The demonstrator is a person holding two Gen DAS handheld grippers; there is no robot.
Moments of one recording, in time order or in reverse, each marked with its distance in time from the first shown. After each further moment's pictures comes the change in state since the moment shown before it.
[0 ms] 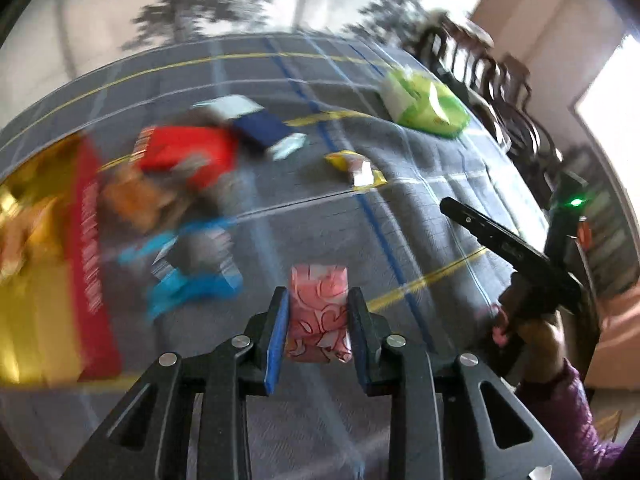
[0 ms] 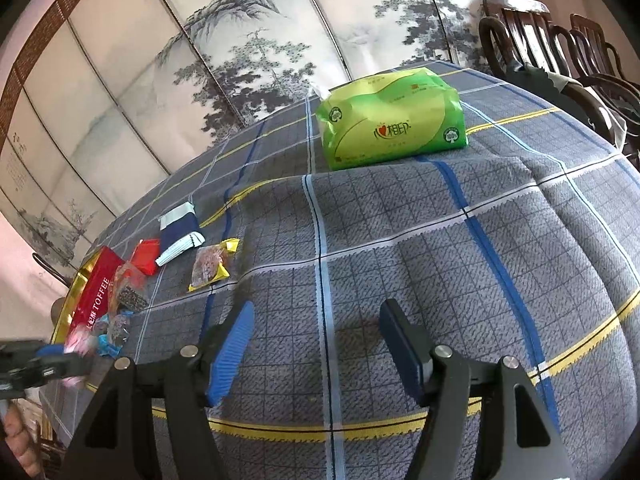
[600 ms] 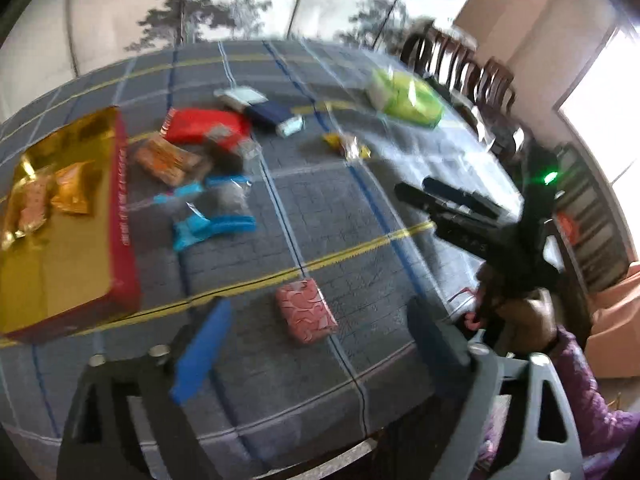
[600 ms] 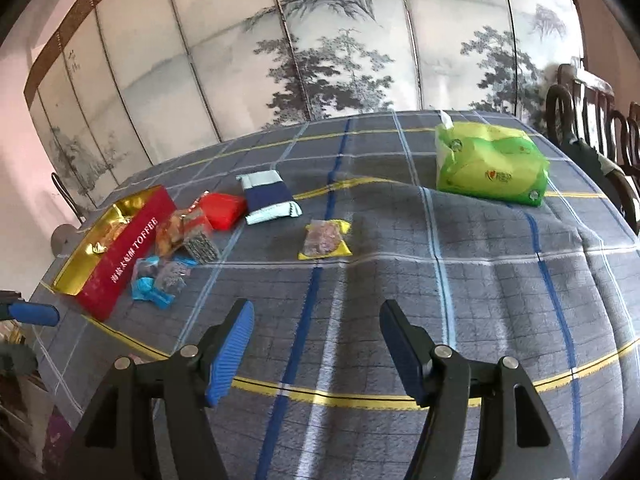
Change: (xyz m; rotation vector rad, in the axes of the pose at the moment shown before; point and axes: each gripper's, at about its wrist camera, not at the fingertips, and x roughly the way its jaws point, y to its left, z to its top) left arm -0.015 -0.004 -0.038 0.035 0.020 -0.028; right arm -0.019 0.087 -0.023 -0.278 -0.003 0.040
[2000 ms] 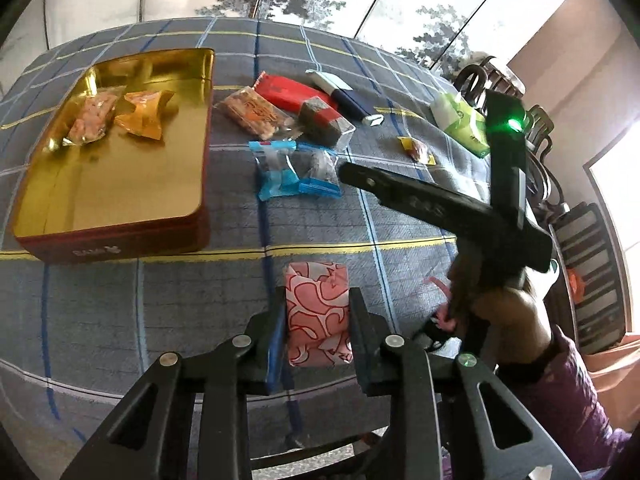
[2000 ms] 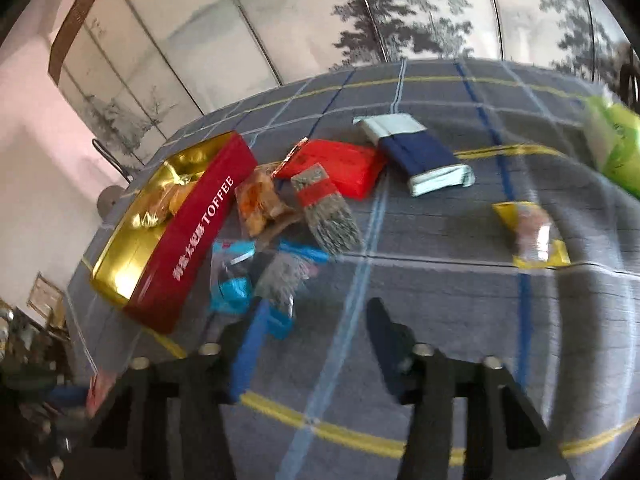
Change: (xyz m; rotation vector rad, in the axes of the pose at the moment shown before) left arm -0.026 0.065 -0.041 -0.227 -0.059 0.023; right arm 0.092 0.107 0.021 -0.023 0.225 0.215
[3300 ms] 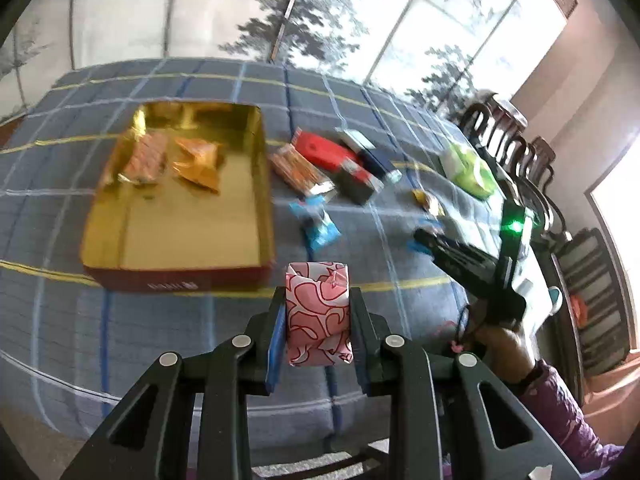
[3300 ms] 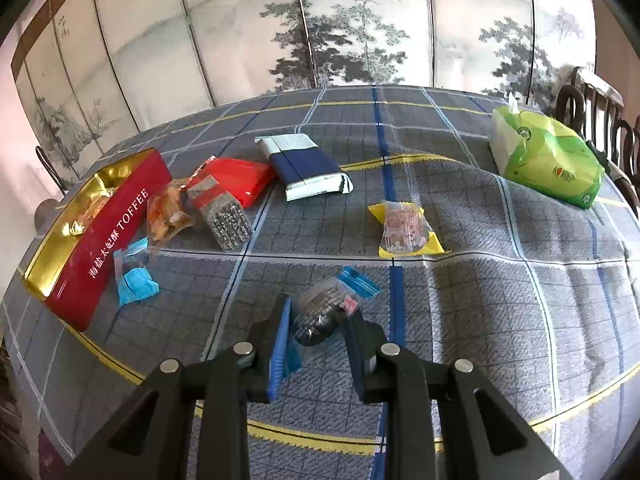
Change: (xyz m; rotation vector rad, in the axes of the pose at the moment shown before) left arm -0.061 0.036 0.013 -0.026 -0.141 0.035; right arm -0.031 -0.043 -0.023 -0.004 -0.118 -0.277
